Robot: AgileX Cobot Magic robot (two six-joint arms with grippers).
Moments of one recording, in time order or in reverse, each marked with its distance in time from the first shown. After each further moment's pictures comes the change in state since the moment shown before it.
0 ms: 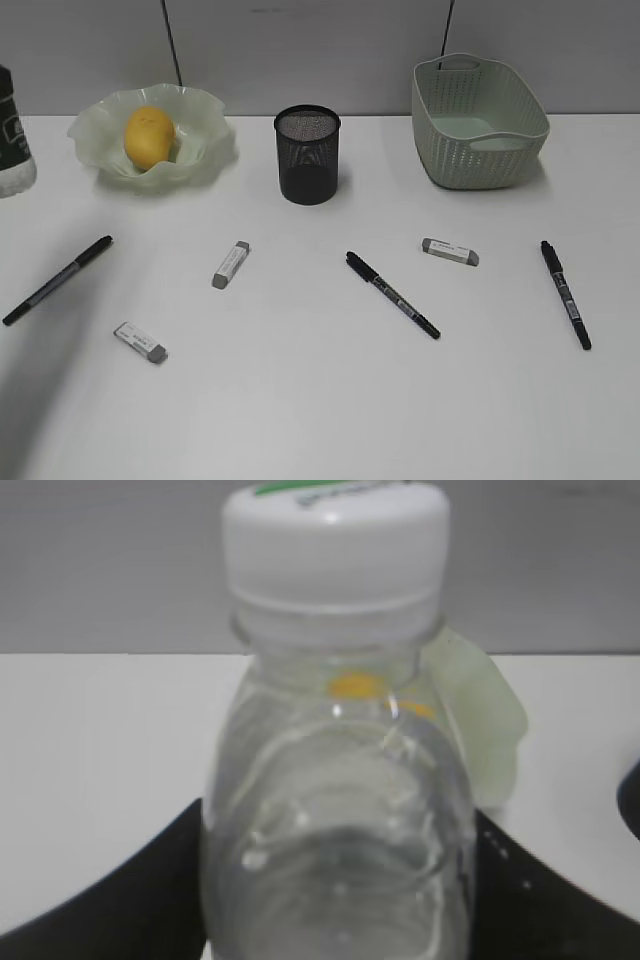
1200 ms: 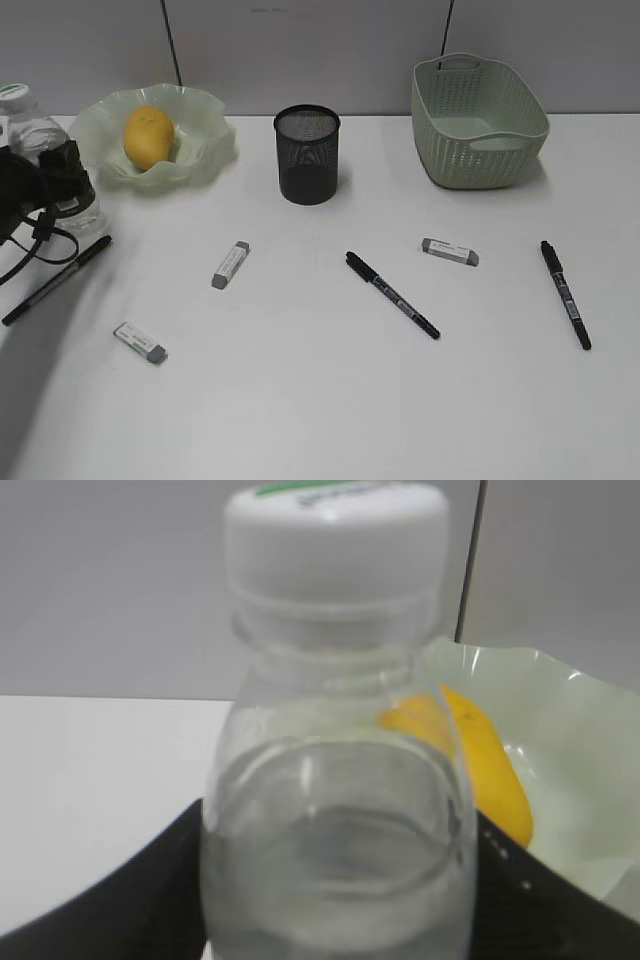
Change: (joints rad) left arm 0.000 0.704 0.084 0.224 -1.086 -0.255; right arm 0.000 0.000 0.000 0.000 -0.002 0.000
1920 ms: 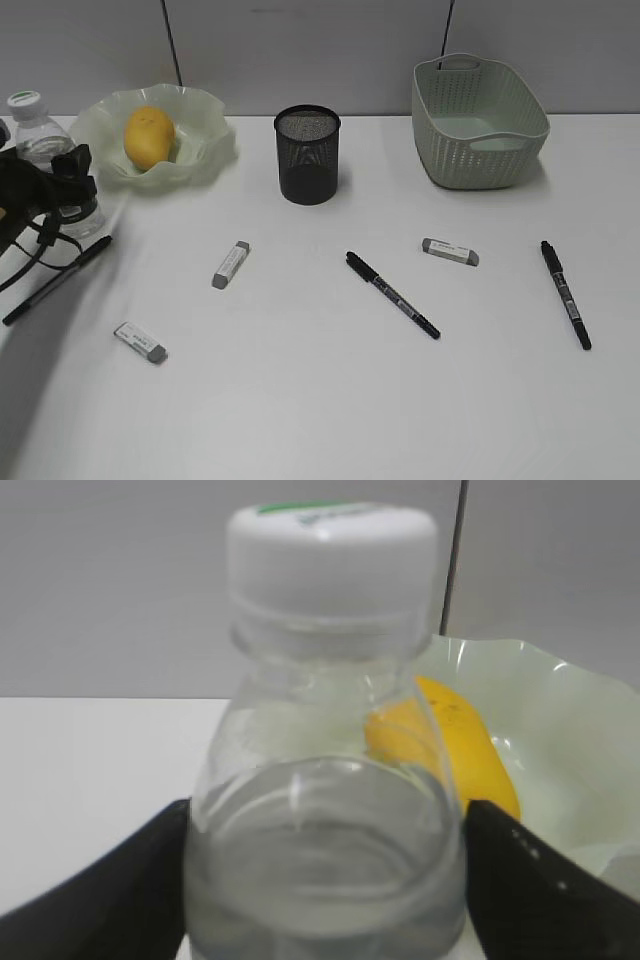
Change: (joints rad) left arm 0.000 0.035 -0.010 0.032 -0.025 -0.004; right arm 0.000 0.000 0.000 0.000 -0.003 0.000
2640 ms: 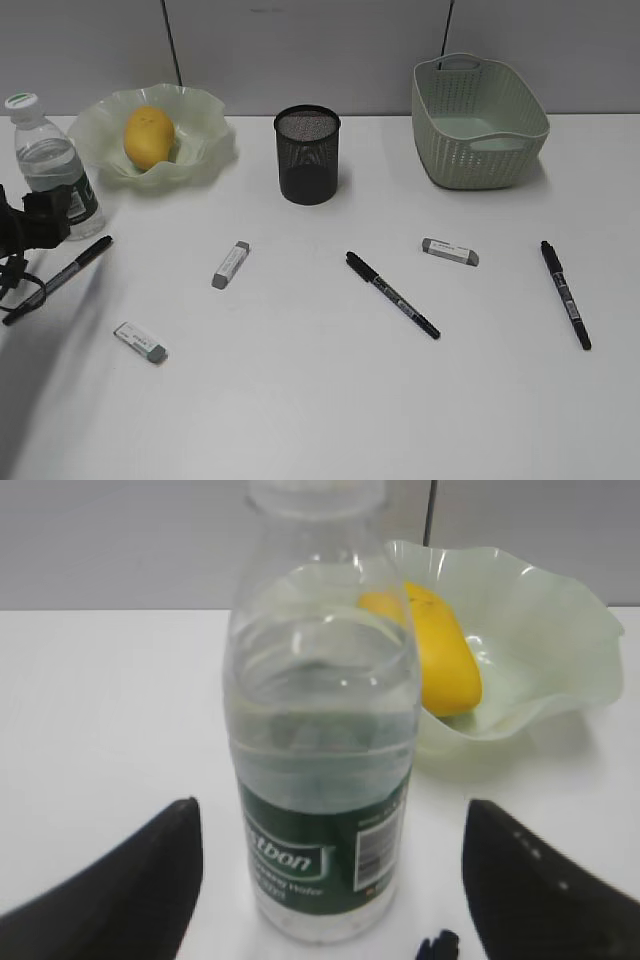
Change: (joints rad) left arm 0.000 -0.192 0.236 0.016 0.101 0.000; right arm 0.000 0.000 0.000 0.000 0.000 0.000
